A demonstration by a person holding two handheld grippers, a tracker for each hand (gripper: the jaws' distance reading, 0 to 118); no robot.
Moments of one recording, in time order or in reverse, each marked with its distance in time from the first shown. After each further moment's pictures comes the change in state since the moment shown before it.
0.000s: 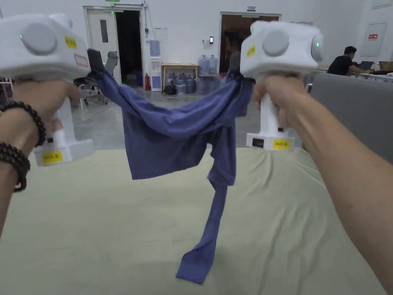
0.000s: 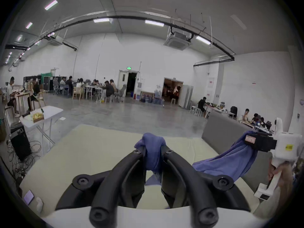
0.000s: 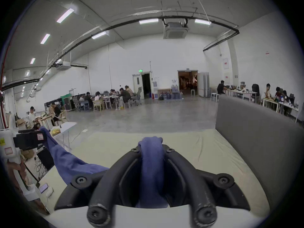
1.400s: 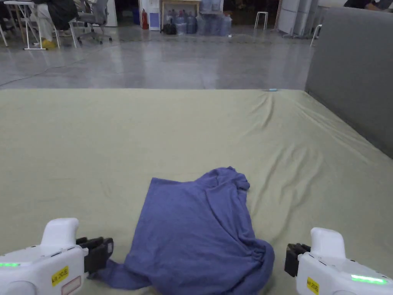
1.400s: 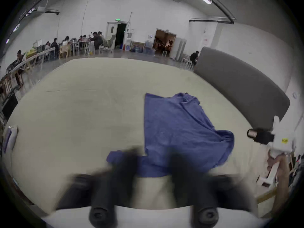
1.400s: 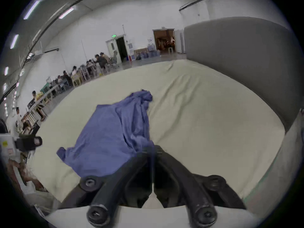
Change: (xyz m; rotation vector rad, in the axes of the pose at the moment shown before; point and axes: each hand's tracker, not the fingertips) left arm -0.050 -0.382 0.140 -0.442 -0.138 0.023; right arm 0.070 -0.427 0.179 -0.370 -0.226 -0.151
